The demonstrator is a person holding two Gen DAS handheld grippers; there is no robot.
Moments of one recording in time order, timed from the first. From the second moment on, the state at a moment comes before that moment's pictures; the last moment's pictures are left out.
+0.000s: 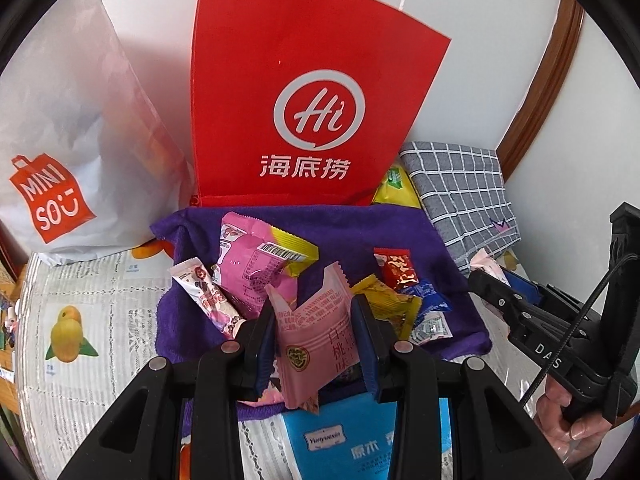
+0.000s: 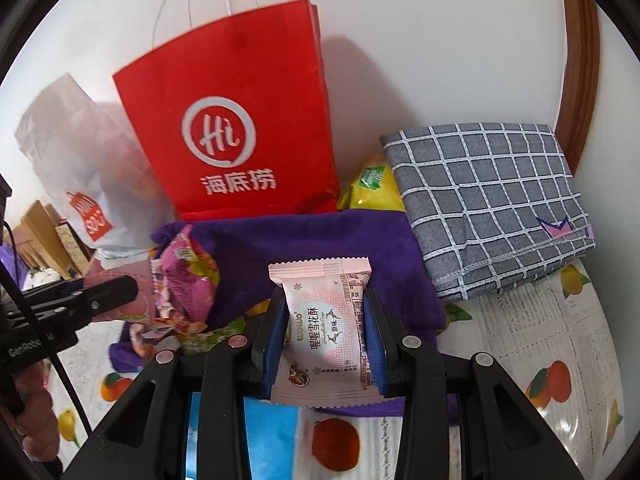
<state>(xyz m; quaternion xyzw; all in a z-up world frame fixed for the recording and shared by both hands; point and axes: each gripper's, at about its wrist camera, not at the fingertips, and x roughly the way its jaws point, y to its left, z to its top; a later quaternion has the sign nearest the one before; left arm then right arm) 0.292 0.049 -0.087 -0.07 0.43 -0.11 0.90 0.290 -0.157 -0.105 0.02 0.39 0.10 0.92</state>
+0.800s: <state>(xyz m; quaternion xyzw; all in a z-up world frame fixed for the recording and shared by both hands) 0.343 0.028 -0.133 -0.06 0.47 -0.13 0.87 0.336 -0.157 -0.155 0.01 0.42 0.07 0.90</state>
